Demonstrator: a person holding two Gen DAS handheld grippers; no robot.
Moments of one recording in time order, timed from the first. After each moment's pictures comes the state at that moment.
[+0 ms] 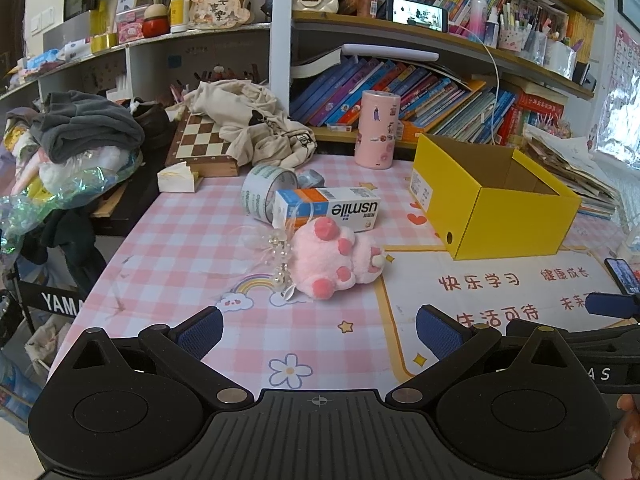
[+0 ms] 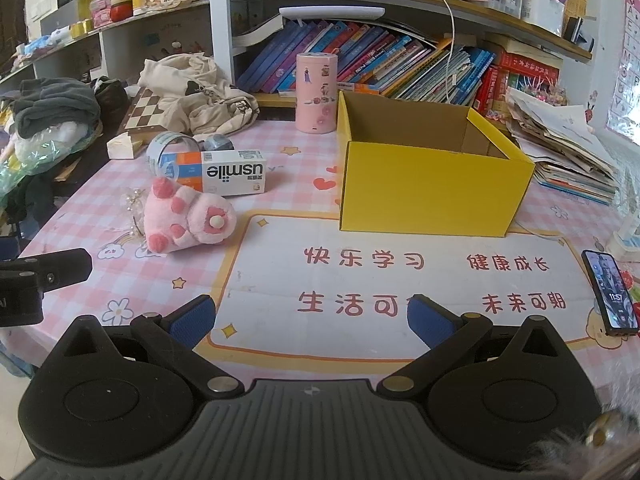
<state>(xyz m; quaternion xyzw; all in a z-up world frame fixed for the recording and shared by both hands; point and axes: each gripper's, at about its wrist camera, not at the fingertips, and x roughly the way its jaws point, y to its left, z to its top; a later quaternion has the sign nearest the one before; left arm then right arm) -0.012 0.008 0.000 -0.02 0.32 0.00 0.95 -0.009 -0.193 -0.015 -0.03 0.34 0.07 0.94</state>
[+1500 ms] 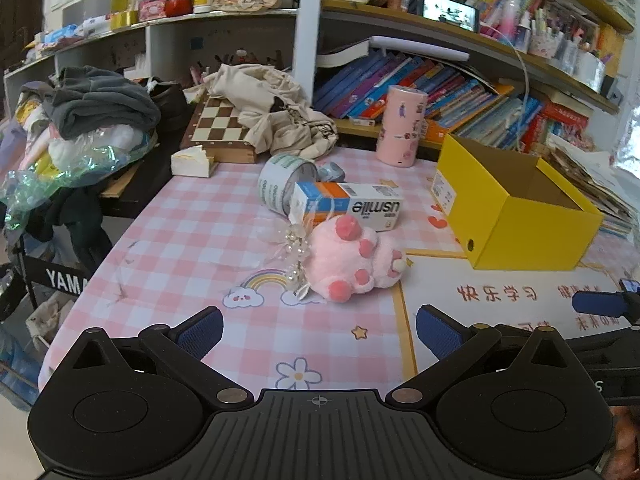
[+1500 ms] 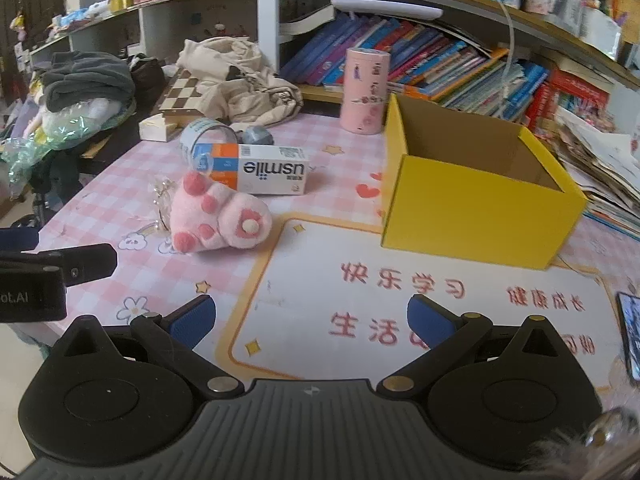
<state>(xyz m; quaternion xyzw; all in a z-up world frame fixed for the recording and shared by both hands) 0.009 0.019 -0.008 -0.06 0.34 0.03 0.94 0.028 -0.173 -0.017 -0.07 0.36 0.14 0.92</state>
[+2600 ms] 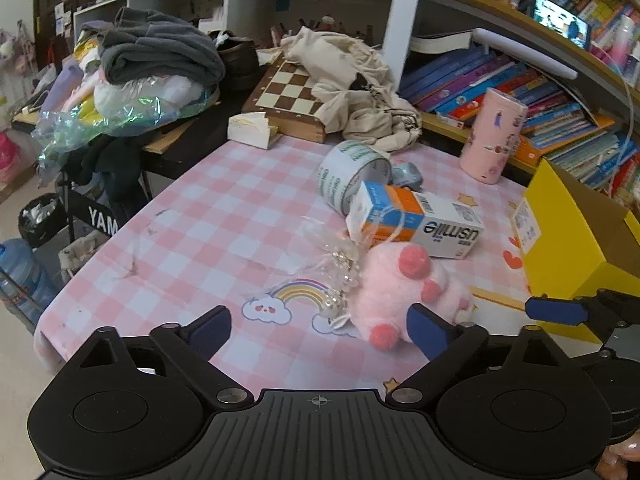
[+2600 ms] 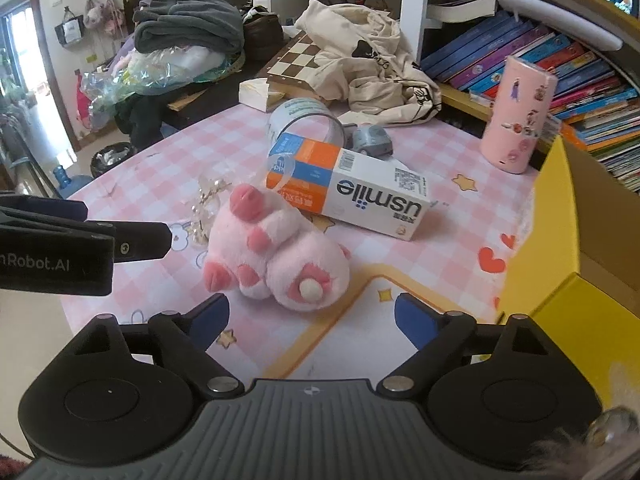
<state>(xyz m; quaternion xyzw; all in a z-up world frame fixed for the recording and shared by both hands) 0.078 0.030 -0.028 -0.13 0.37 0.15 0.91 0.142 -0.130 -0.046 -0.14 0.37 0.34 0.85</state>
